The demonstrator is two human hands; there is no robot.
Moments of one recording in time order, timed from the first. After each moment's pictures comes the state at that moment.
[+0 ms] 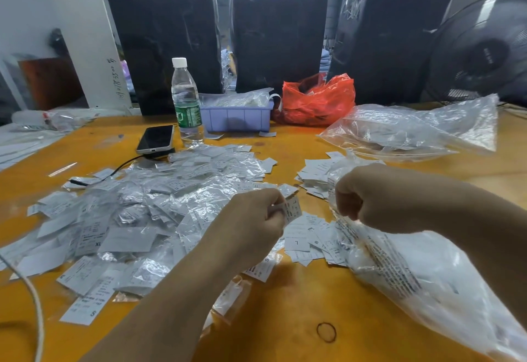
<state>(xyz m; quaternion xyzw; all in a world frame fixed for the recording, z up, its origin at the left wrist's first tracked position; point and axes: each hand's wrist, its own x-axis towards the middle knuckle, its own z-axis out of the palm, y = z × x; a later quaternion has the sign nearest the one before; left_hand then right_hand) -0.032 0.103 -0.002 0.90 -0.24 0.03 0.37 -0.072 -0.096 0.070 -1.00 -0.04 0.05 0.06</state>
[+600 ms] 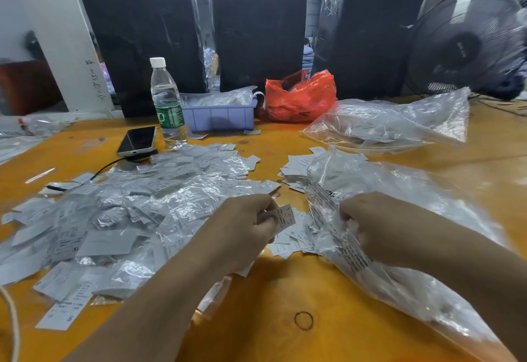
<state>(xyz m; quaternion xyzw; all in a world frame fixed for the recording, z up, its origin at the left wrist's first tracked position) -0.039 0.094 -0.005 0.89 -0.26 -0.01 0.38 -0.096 -0.123 0.019 -1.00 -0.01 0.02 0.02</state>
